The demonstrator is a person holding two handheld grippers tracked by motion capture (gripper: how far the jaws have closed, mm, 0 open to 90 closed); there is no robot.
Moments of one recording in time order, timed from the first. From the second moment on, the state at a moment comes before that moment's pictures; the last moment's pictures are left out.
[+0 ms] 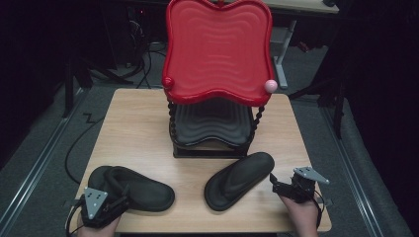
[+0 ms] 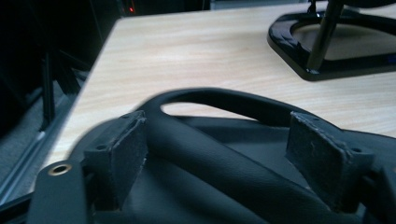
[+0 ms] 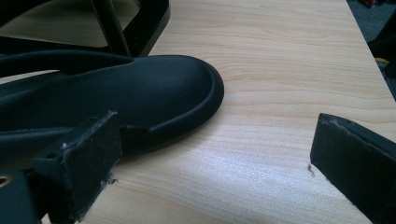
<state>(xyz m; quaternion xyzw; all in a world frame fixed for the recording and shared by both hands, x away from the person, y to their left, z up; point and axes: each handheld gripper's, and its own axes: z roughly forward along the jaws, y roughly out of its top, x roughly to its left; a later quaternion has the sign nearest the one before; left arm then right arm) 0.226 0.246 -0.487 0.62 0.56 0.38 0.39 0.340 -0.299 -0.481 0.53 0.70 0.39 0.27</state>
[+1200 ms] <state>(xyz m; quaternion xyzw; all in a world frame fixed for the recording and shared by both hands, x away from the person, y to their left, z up) 0.267 0.241 -0.484 0.65 0.53 0.35 0.41 0.334 -0.304 -0.487 0.54 0.70 0.39 0.27</state>
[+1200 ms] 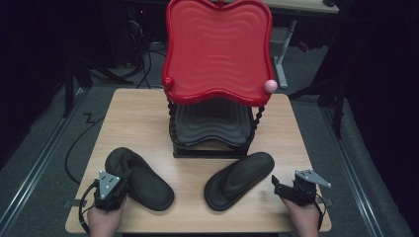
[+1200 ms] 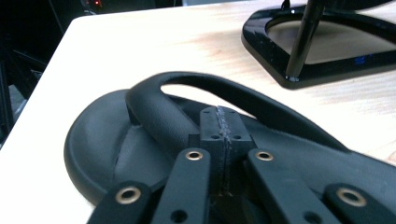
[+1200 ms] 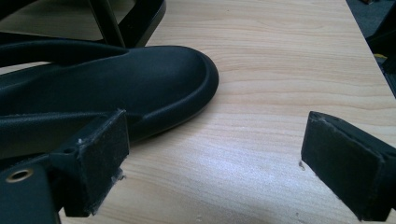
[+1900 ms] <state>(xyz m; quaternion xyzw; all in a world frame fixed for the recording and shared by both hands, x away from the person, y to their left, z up) 0.265 0.230 -0.496 0.66 0.55 0.34 0.38 0.334 -0.303 -0.487 0.53 0.70 0.39 0.27</state>
